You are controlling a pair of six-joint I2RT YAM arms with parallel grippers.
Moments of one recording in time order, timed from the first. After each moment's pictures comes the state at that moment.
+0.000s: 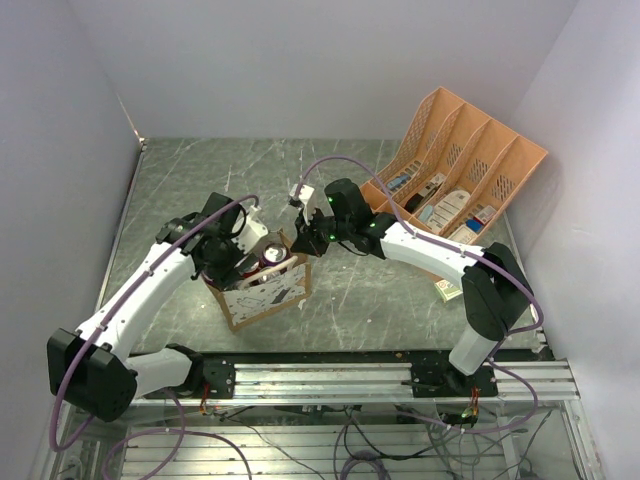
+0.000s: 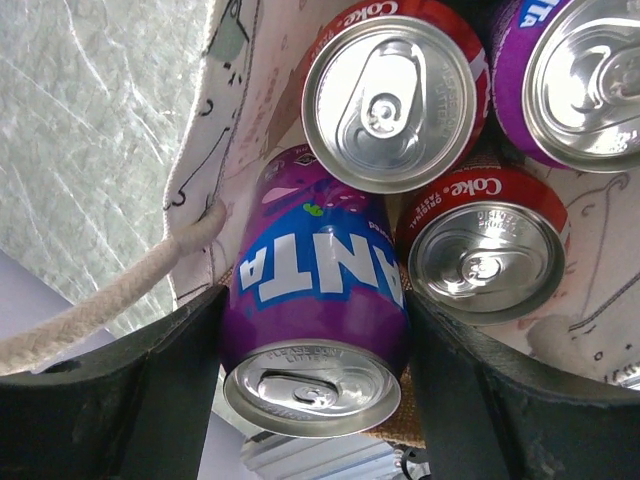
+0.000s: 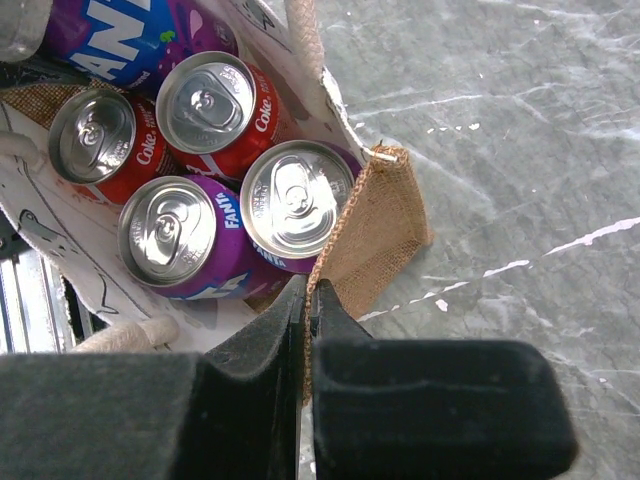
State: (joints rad) left arm -0.42 1.18 1.04 -1.03 -0.09 0.44; right arm 0.76 1.70 1.21 -0.11 -0.51 -0.11
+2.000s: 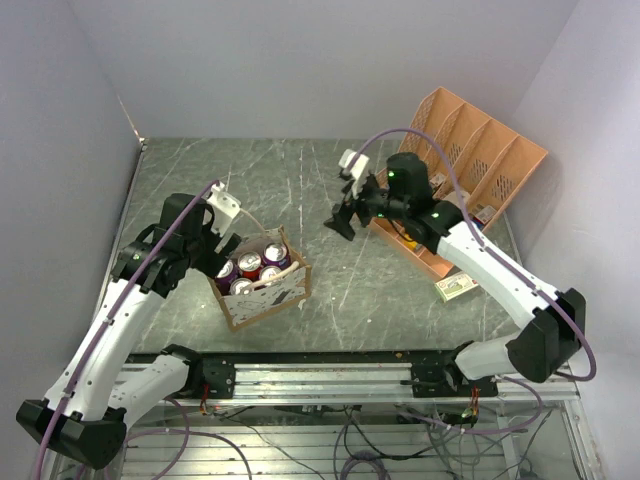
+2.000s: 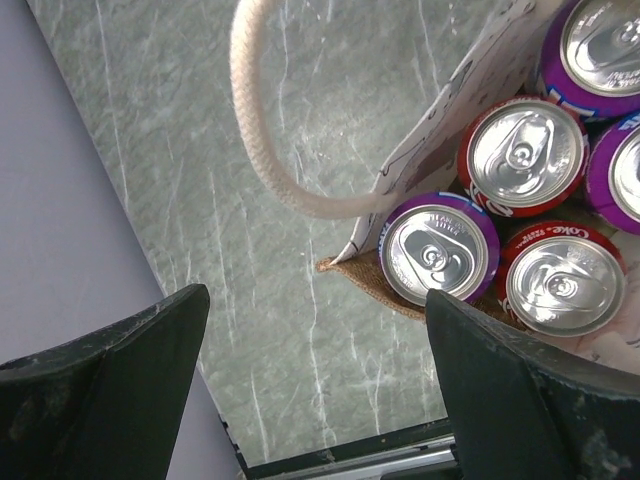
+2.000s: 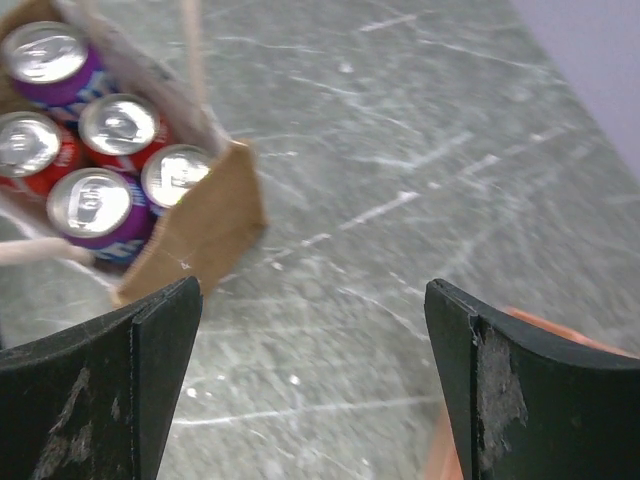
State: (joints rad) left arm -0.35 0.92 1.09 -0.93 -0.20 0.35; right arm 0.64 1.41 1.25 -0.28 -0.44 -0.34
